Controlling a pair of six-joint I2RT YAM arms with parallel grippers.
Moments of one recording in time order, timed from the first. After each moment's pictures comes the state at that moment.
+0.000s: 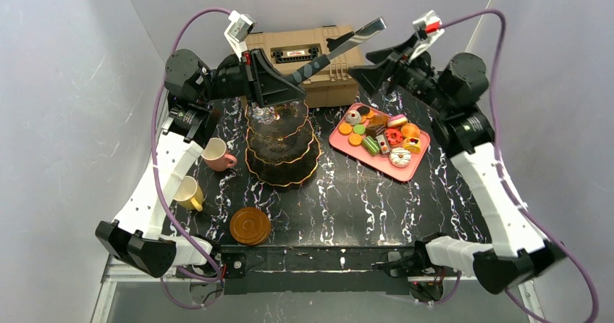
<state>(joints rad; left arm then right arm) -0.39 1.30 1.53 0.17 1.11 -0.98 0.39 1.14 1.45 -0.15 -0.51 0.25</state>
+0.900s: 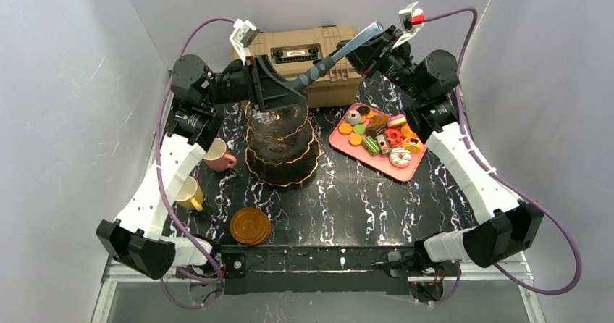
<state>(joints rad) -0.39 1.29 1.46 0.18 1.07 -1.05 0.42 1.35 1.40 0.36 -0.50 0.40</state>
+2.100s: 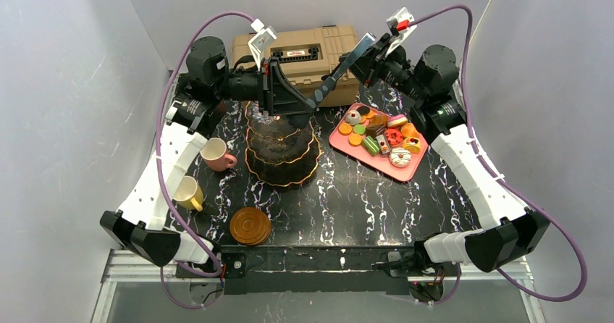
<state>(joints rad) -0.44 1.38 1.67 -0.31 1.14 -0.52 0.43 1.32 1.45 0.05 -0.51 0.18</state>
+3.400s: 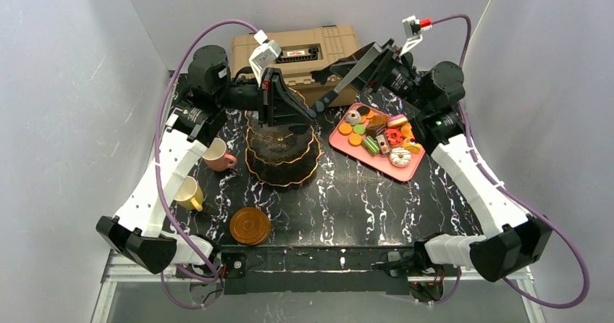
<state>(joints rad) -0.47 1.33 1.60 -0.33 1.19 -0.33 0.44 1.27 1.31 0.37 -0.63 0.82</state>
